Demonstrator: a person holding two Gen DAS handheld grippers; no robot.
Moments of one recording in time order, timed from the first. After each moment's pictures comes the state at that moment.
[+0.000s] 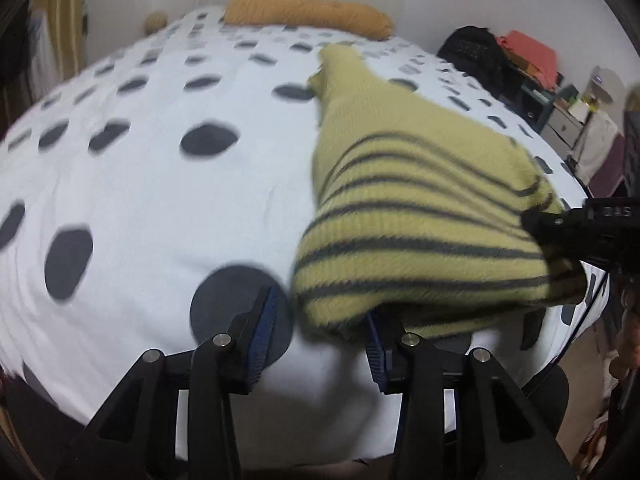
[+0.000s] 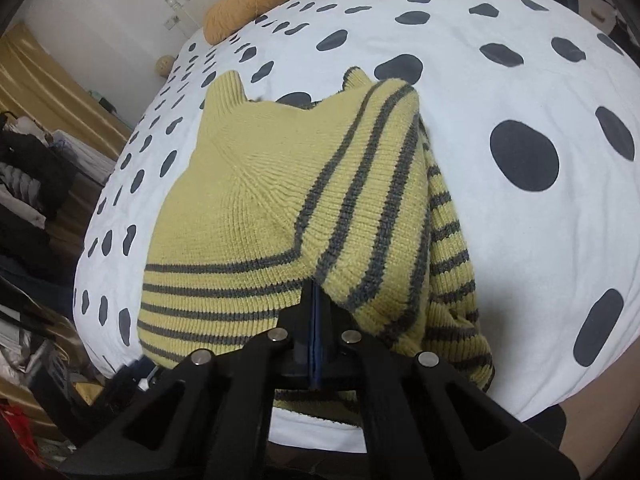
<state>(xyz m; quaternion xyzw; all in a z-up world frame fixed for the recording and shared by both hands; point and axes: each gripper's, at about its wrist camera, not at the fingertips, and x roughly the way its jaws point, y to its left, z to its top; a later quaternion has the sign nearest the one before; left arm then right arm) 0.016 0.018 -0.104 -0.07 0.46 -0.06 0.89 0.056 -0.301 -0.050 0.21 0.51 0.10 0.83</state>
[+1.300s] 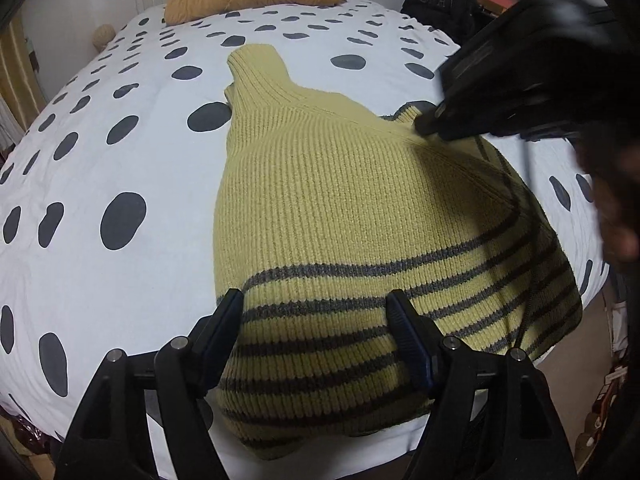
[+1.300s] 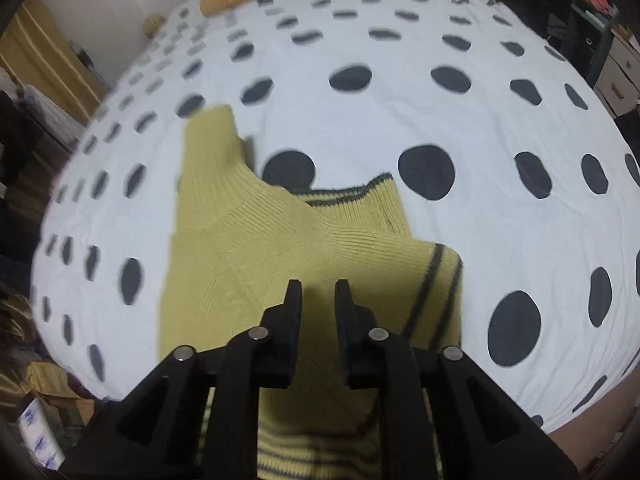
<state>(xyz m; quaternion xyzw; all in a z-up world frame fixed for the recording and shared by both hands) 0.086 -0.075 -0.062 0.02 0.50 -0.11 0.86 0.186 -0.272 -0.014 0.07 0.57 0.06 0.81</state>
